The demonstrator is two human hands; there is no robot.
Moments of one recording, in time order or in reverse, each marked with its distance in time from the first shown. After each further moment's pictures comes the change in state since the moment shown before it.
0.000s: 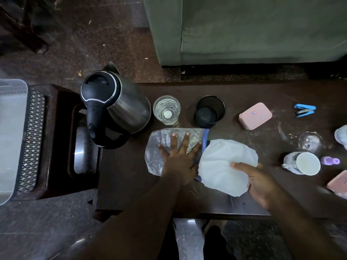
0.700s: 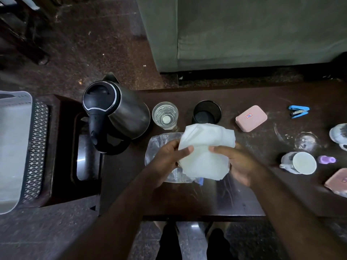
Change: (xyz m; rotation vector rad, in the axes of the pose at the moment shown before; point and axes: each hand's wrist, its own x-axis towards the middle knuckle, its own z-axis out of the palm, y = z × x) left_hand -0.023 -0.027 -0.090 -1.723 -0.290 -0.216; right_hand 0.010 -0.047 0.055 0.001 -0.201 -0.053
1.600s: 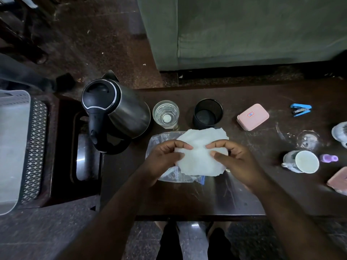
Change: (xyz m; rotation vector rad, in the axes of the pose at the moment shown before) left_hand -0.010 0.001 -0.015 0.066 -0.085 0.210; right_hand -0.014 0.011 0.004 -0.356 -0.002 -0.283
